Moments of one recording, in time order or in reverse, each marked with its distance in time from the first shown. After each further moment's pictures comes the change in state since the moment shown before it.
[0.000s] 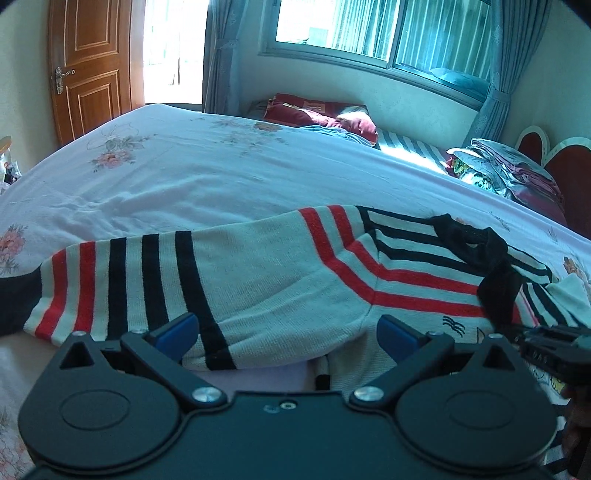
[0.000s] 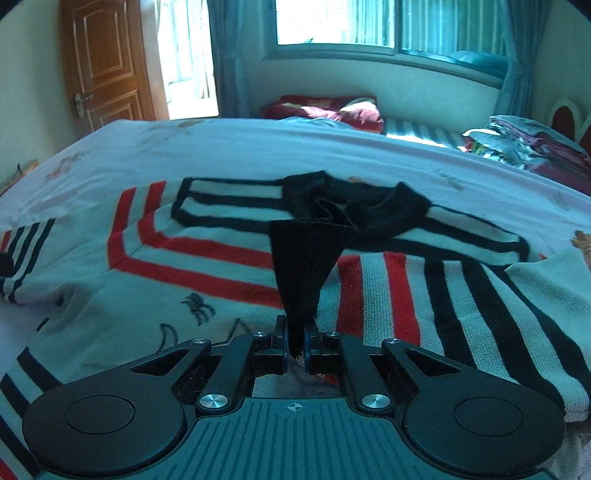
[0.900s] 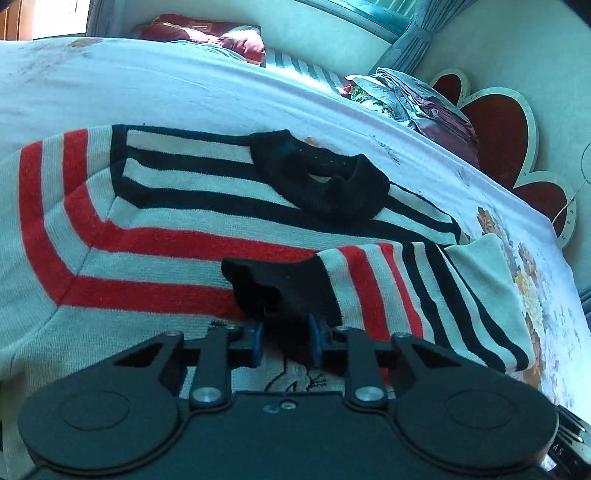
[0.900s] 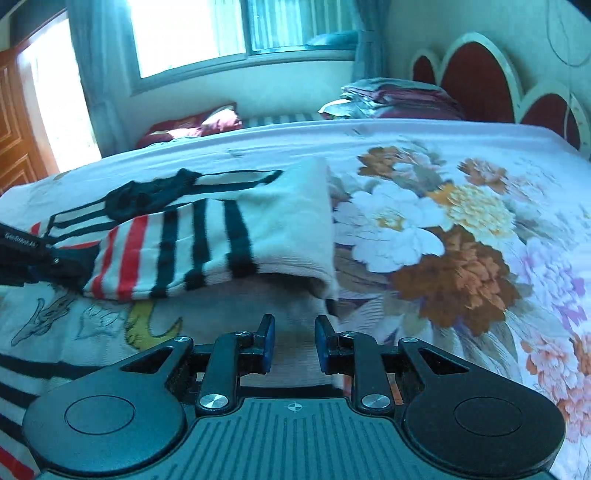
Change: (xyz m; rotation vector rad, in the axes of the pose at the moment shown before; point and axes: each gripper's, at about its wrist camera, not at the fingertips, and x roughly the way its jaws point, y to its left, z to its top) left arm 0.118 -0.158 0.002 0.051 0.258 -0.356; right arm -0.123 -0.140 -0.087 0.350 -0.063 -0.286
